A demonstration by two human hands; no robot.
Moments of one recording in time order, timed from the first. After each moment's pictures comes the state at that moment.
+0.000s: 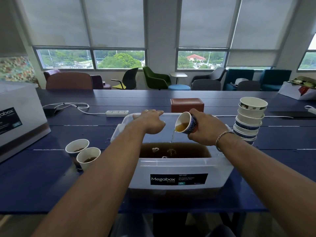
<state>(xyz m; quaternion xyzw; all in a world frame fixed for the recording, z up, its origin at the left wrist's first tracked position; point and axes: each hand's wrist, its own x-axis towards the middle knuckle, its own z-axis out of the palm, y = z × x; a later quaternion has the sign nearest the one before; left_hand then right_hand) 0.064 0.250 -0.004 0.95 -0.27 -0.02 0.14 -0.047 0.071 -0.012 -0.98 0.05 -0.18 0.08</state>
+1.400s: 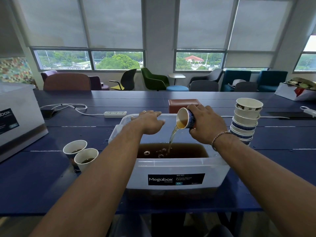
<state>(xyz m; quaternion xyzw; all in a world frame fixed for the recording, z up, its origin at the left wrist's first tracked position) 0.067 0.251 -0.007 0.95 -0.28 -0.03 0.16 -0.051 0.073 -0.007 -0.97 0.08 -0.24 -0.01</state>
